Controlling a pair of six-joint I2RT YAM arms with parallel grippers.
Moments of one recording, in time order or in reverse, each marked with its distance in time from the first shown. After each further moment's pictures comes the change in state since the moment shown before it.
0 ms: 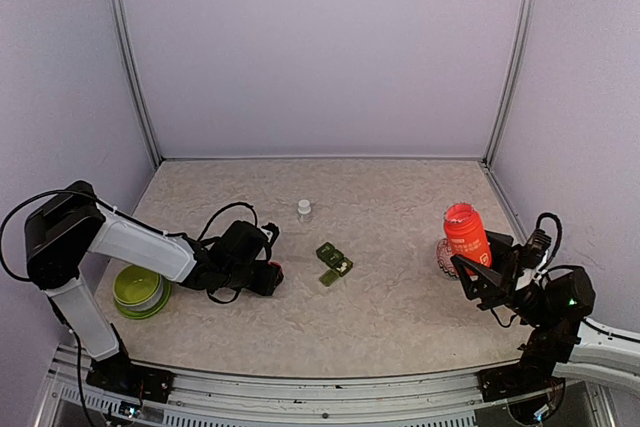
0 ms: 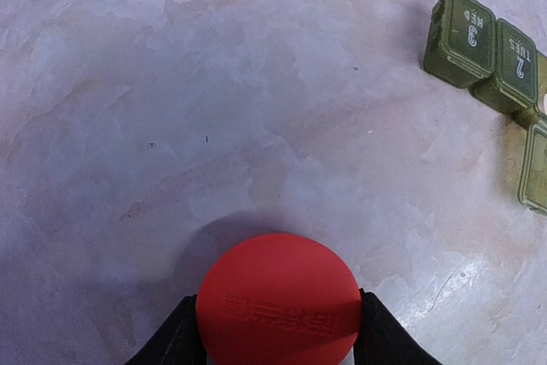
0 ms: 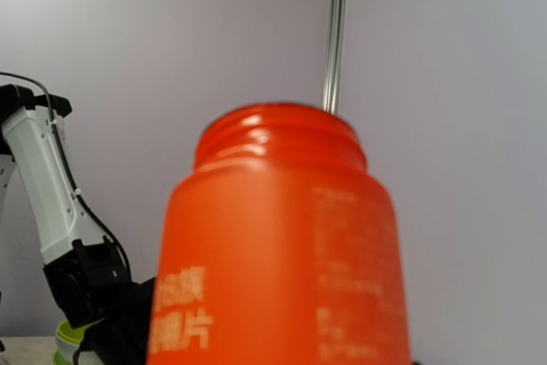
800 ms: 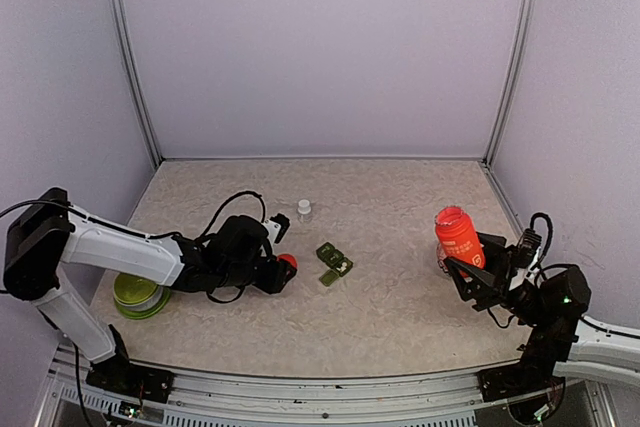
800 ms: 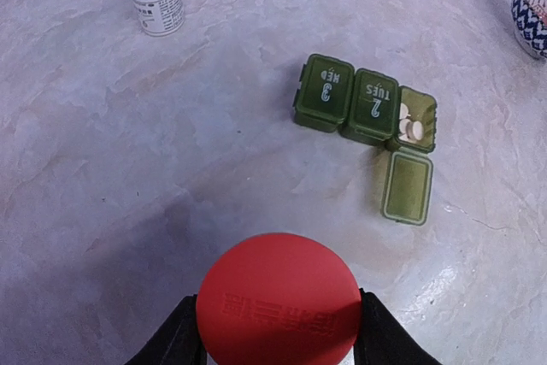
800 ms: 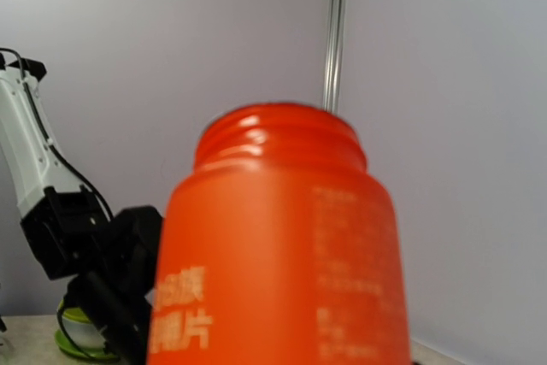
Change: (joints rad) left arm -0.081 -0.119 0.005 0.012 0.019 0.028; right arm 0.000 0.053 0.000 0.003 -0.001 0.000
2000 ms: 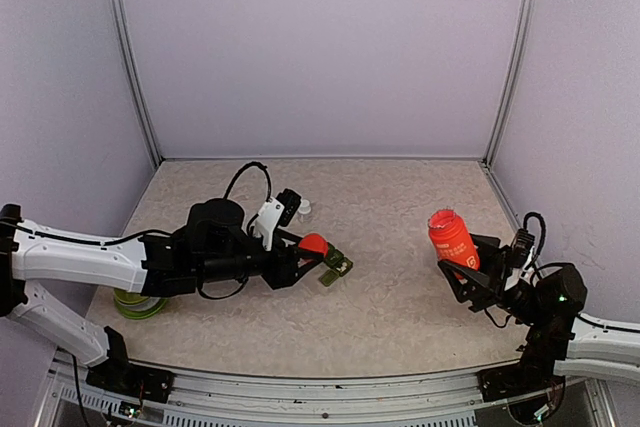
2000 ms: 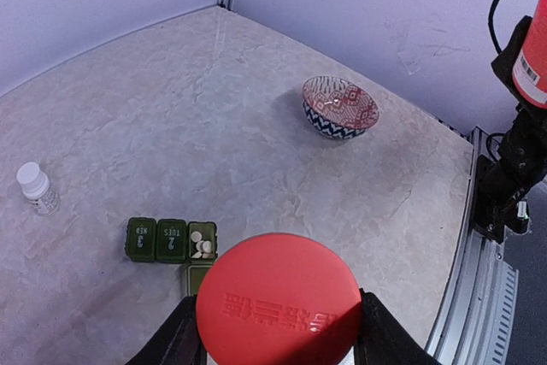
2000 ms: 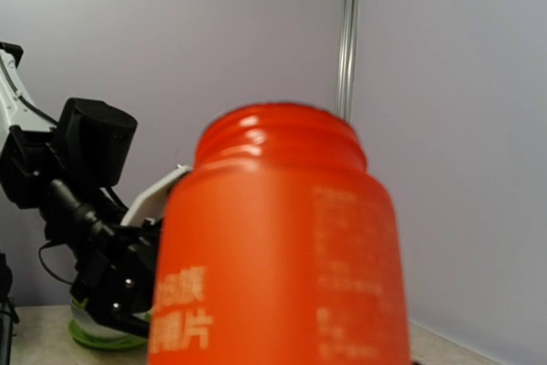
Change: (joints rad) left arm -0.130 -0.241 0.009 0.130 0.161 0.082; right arm 0.000 0.084 0.000 0.058 -0.026 0.019
